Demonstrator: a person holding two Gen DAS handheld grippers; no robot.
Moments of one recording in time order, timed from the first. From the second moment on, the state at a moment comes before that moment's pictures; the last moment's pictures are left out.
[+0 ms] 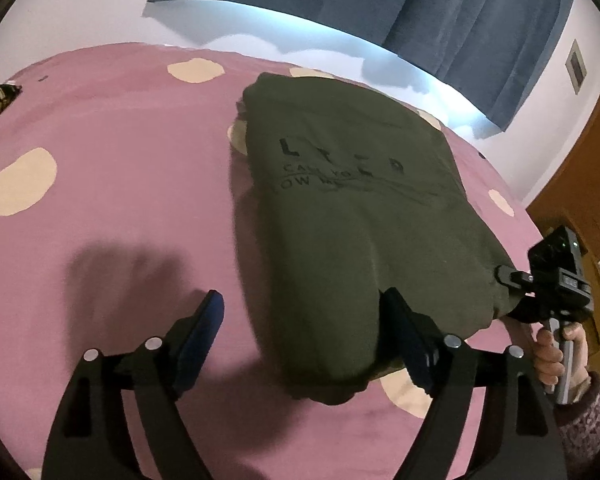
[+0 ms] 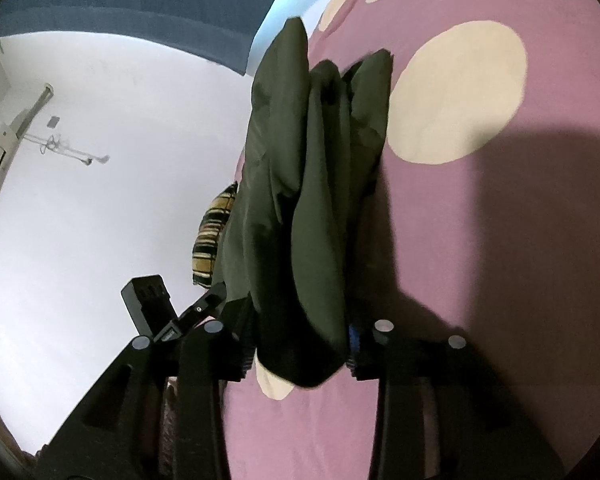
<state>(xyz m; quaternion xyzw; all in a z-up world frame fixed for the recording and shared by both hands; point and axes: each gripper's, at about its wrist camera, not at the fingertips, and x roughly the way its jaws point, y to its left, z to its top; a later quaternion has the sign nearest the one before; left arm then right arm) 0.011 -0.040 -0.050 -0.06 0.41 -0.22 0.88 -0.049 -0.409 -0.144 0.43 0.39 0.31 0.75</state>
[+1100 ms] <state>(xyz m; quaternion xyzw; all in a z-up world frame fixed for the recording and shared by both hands) -0.080 -0.051 -0.028 0.01 0.37 -0.05 0.93 -0.121 -0.369 -0.111 0.25 0.39 0.16 0.87</state>
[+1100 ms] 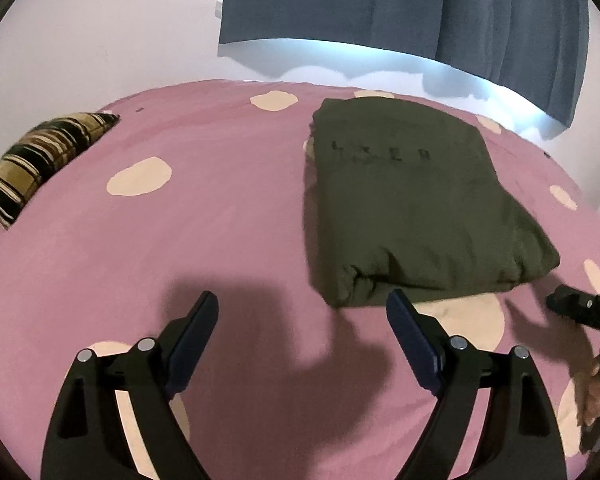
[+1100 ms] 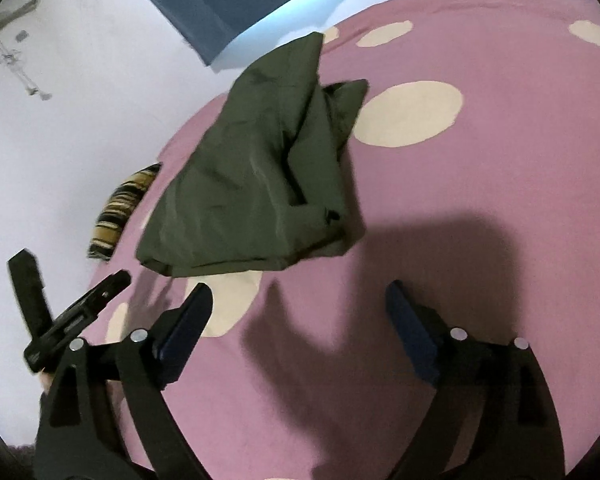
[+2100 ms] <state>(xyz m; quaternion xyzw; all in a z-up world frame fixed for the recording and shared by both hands) -0.100 -0.069 -0.013 0.01 0.34 -0.03 0.94 -0.145 -0.332 -0.094 0.09 0.39 0.01 0.92</state>
